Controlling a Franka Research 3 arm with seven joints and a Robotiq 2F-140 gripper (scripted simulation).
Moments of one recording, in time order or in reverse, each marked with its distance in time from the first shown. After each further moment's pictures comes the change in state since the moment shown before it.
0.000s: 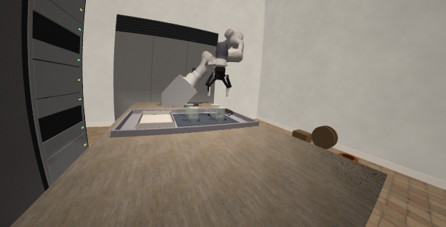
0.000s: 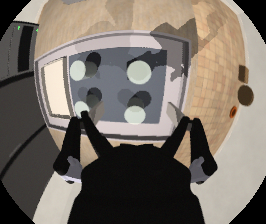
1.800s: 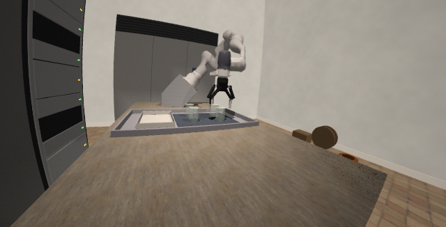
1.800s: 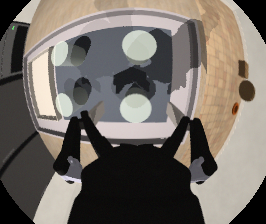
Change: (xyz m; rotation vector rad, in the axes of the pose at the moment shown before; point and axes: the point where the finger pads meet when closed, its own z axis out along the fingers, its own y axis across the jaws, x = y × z) arm -0.055 -0.001 0.080 -0.024 0.033 0.031
